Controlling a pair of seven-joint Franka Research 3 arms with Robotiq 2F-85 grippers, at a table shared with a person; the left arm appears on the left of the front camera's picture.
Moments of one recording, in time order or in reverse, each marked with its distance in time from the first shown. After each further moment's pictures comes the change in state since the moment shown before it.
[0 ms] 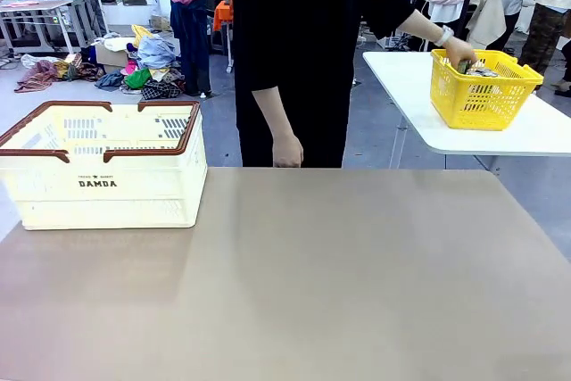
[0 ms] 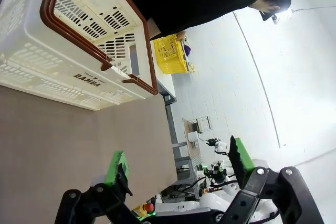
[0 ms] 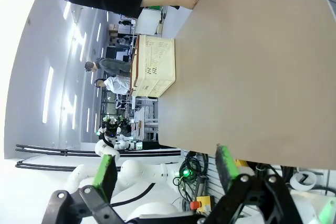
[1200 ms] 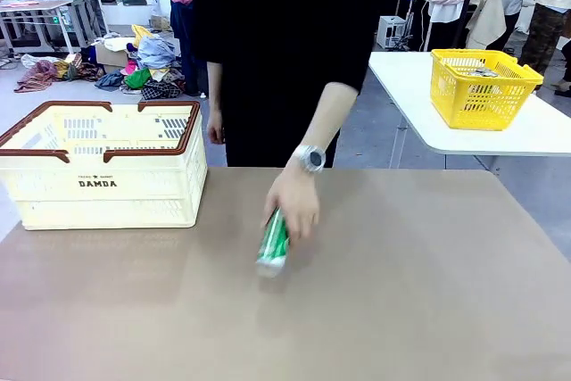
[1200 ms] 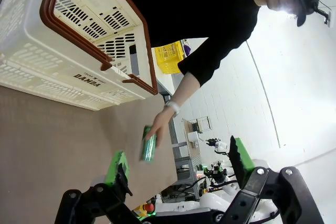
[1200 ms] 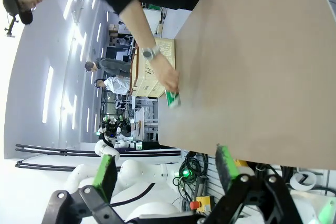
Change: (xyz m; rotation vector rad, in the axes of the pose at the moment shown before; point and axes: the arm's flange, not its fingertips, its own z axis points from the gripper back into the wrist) left arm 0.000 0.000 0.000 -0.001 0.000 -0.001; right arm 0.000 0.000 0.000 0.000 0.000 0.002
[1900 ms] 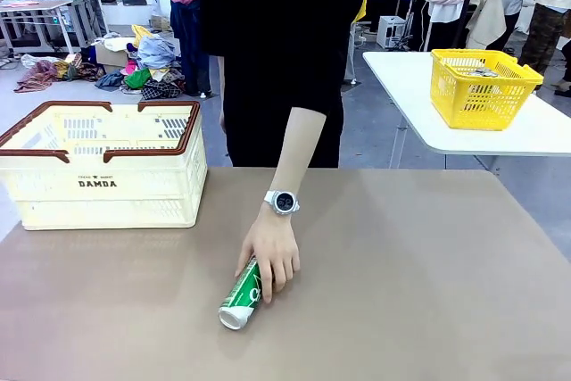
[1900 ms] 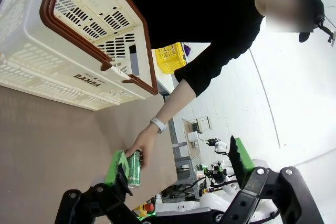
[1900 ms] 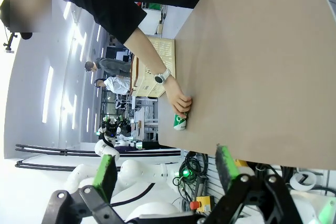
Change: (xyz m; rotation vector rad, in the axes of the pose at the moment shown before) left arm 0.000 0.000 0.000 0.000 0.000 0.000; right arm 0.000 0.000 0.000 0.000 0.000 0.000
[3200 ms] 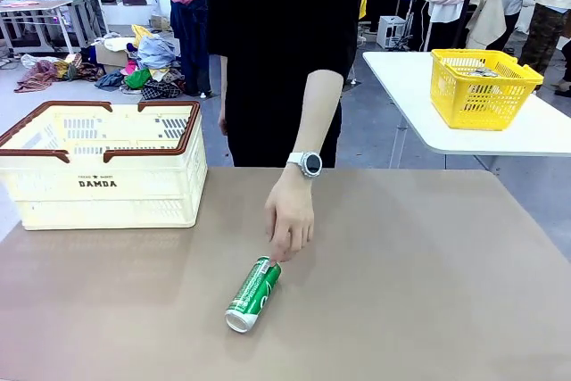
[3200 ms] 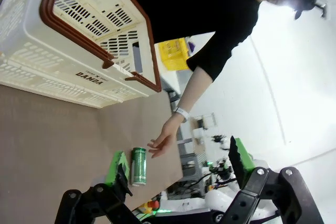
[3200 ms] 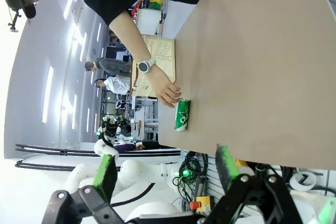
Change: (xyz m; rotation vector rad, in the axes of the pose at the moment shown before) left arm 0.001 -0.006 -0.008 0.035 0.025 -0.023; right arm 0.000 -0.001 0.000 0.000 0.000 0.000
